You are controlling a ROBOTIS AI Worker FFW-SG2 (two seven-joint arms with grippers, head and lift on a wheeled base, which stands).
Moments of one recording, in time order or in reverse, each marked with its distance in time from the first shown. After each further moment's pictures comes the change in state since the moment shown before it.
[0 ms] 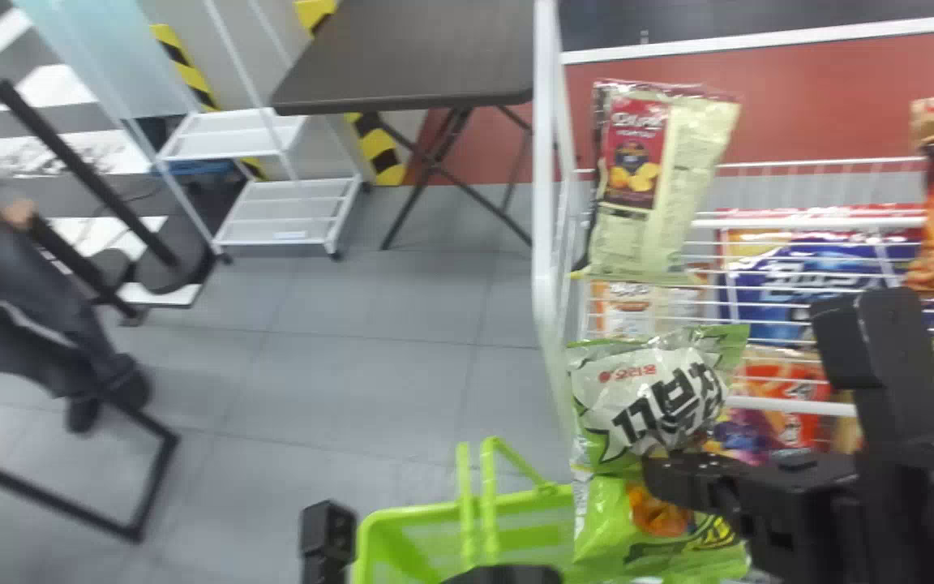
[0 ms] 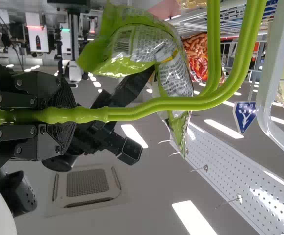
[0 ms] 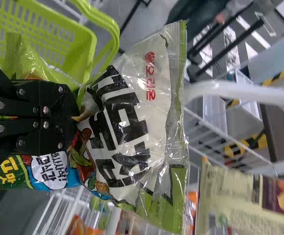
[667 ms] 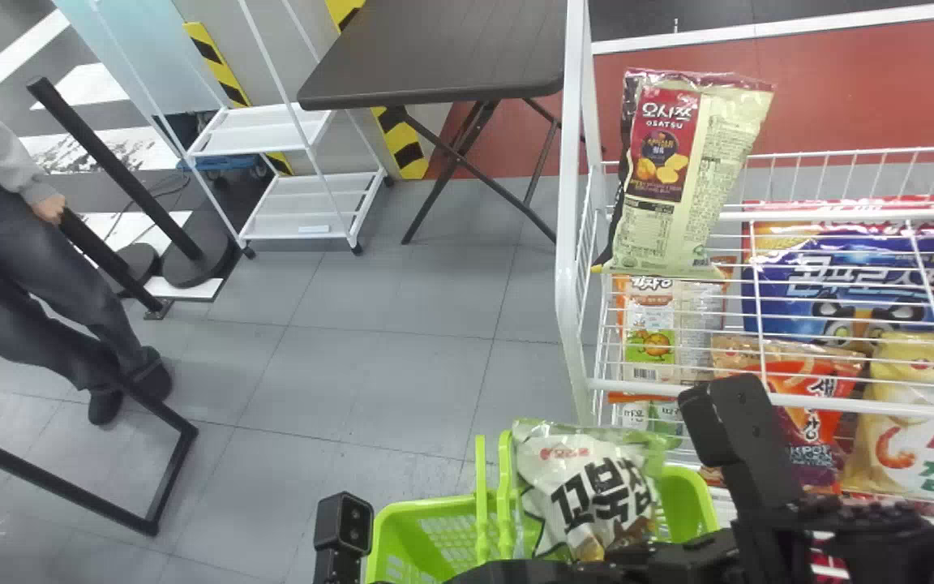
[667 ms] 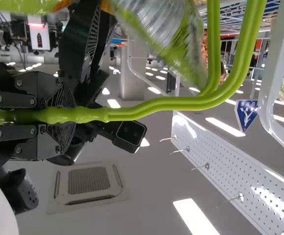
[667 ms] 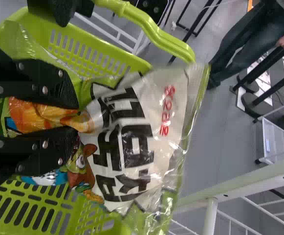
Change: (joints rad) left arm -0.004 0.004 -0.008 0.000 0.006 0.001 -0.002; right arm -0.007 -0.006 0.164 0.162 0.076 0.000 0.032
